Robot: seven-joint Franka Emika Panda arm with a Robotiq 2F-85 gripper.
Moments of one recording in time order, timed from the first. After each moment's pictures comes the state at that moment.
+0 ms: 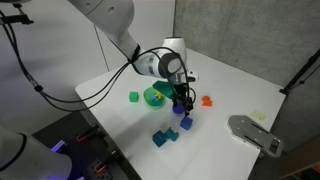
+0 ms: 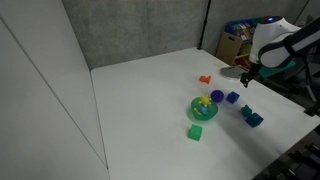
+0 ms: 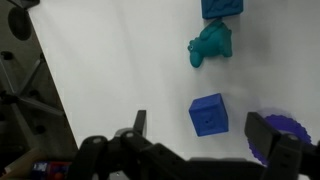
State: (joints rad) arm 0.04 0.45 -0.29 -2.10 -0.34 2.49 0.33
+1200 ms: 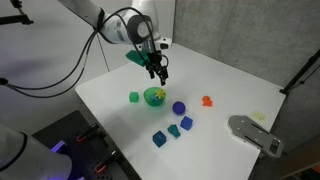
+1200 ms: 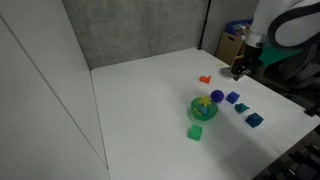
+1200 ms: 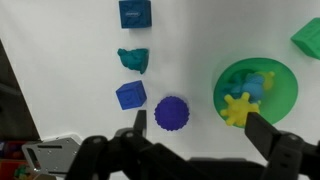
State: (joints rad) arm 0.10 0.12 -0.11 -2.25 -0.27 2.36 0.36
